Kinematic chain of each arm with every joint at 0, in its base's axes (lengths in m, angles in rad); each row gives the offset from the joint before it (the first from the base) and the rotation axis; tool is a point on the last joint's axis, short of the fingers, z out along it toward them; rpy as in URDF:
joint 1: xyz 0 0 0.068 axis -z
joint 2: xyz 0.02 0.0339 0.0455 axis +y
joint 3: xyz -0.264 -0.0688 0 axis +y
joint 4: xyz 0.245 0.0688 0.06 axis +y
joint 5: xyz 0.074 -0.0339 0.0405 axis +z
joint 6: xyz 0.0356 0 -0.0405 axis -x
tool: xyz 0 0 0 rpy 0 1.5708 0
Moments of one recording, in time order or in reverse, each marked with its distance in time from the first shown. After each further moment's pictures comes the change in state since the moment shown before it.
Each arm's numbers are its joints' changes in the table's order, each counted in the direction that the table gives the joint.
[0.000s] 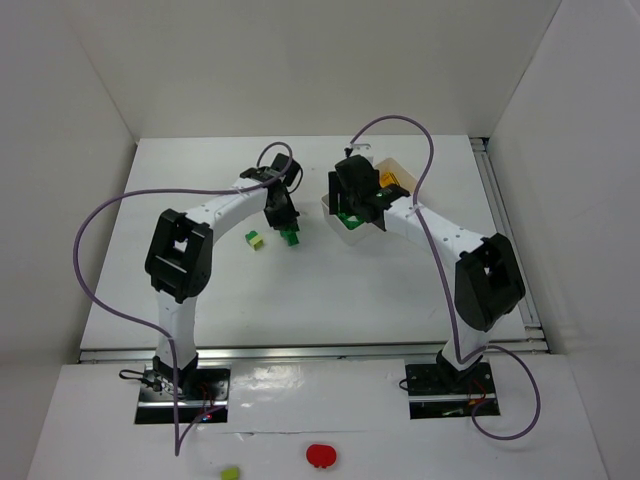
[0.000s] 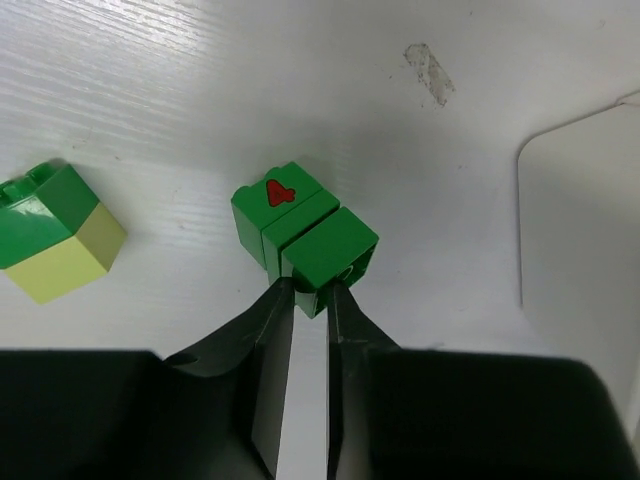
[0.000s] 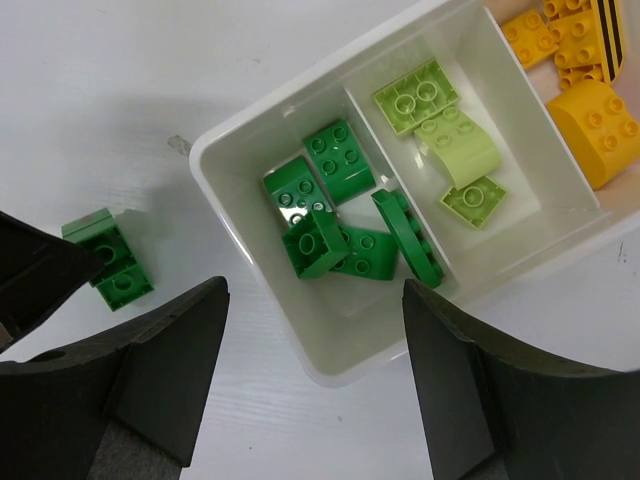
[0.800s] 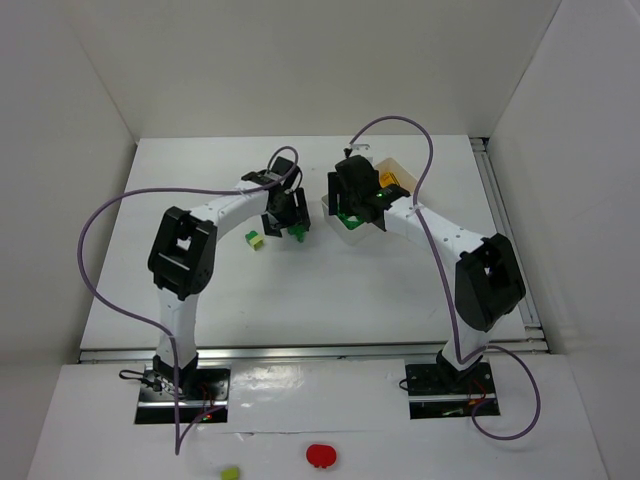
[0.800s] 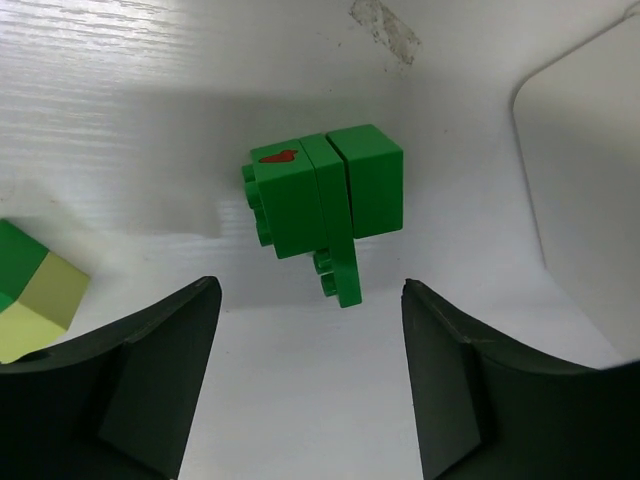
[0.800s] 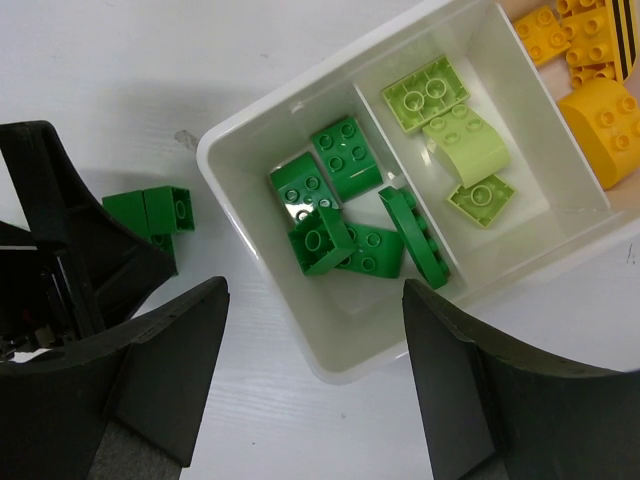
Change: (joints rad) left arm -0.011 0.031 0.021 -0.071 -0.110 -0.159; right arm 0.000 -0.002 0.002 0.000 0.020 0.002
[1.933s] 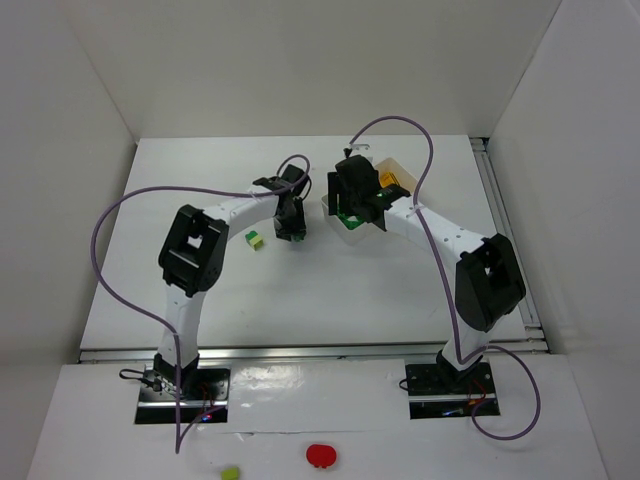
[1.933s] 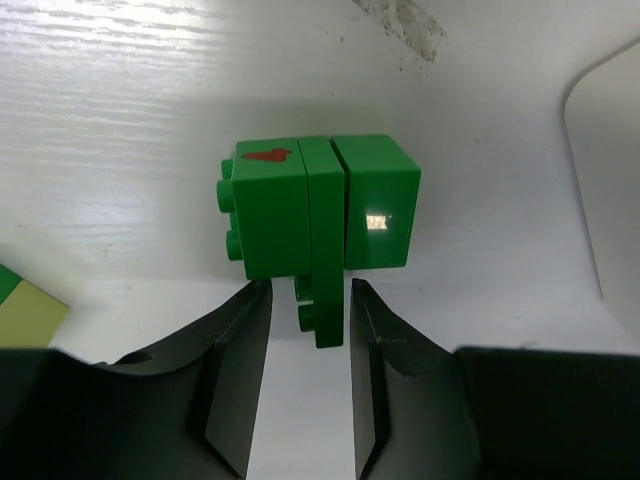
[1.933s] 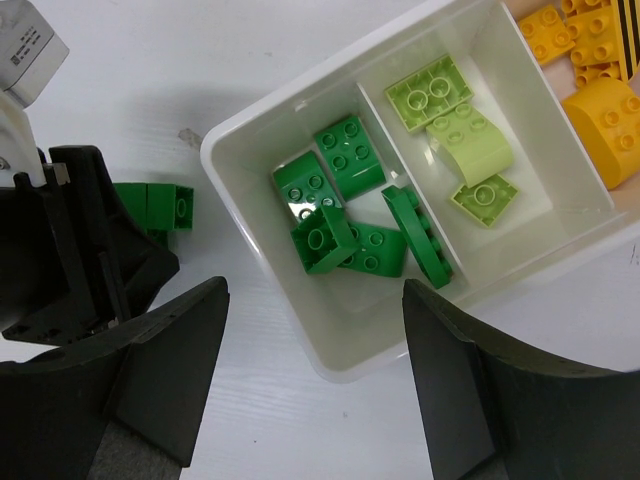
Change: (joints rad) left arm 0.041 0.059 0.004 -0.020 0.047 -0.042; right arm 0.000 -0.002 0.000 0.000 0.008 0.000
